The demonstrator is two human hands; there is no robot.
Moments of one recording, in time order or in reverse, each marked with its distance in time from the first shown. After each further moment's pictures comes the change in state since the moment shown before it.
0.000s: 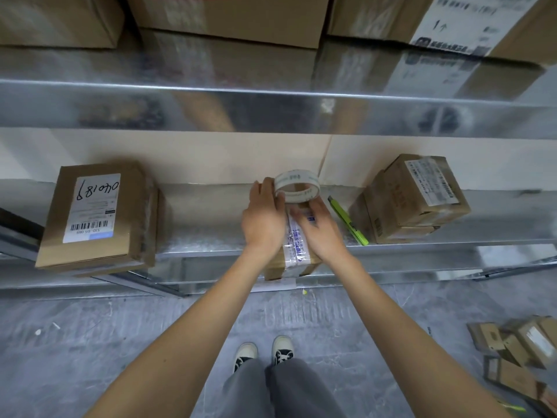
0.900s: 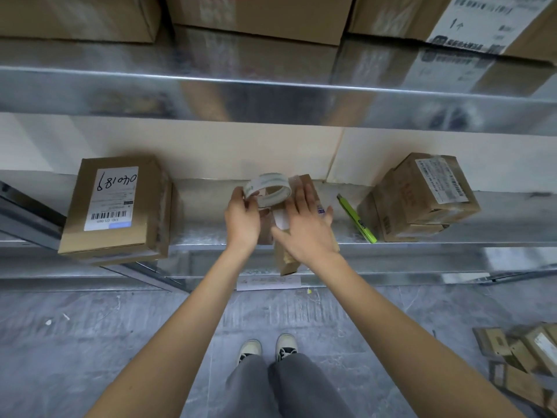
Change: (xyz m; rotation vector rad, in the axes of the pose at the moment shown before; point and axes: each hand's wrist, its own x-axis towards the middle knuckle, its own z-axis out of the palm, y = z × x) left_hand -0.001 -0.045 -0.034 -0.514 0.025 -0.270; right_hand -0.019 -0.049 0.026 -0.743 -0.134 -0.135
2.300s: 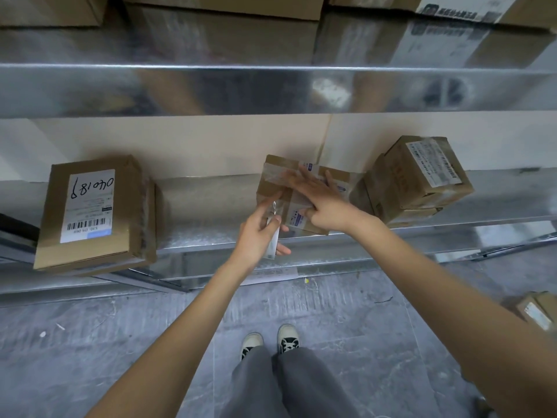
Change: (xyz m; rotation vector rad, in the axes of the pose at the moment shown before) left_hand -0.027 -0.021 0.014 -0.090 -0.545 -0.074; right_hand 0.033 0.075 -0.024 0.137 -0.212 -0.284
